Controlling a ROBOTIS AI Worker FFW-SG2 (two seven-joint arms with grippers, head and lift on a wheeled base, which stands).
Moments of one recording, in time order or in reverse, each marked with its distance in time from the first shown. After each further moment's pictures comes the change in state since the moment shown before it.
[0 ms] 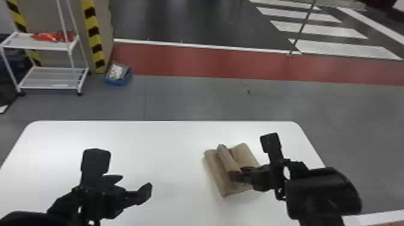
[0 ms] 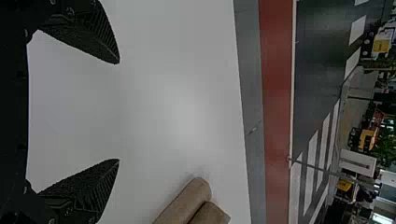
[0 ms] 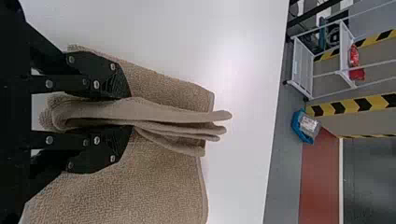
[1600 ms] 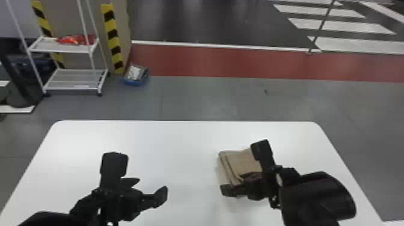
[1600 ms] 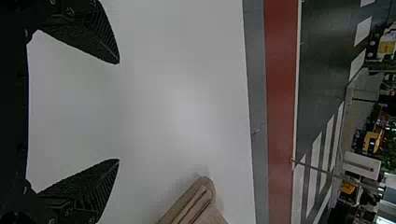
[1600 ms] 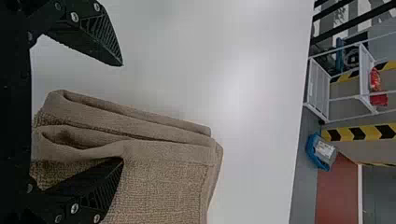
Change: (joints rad) left arm 0.027 0.000 0.011 -0.006 -0.005 -0.006 -0.008; right arm -0.008 0.030 0.145 0.062 -0.041 0.005 -0.085
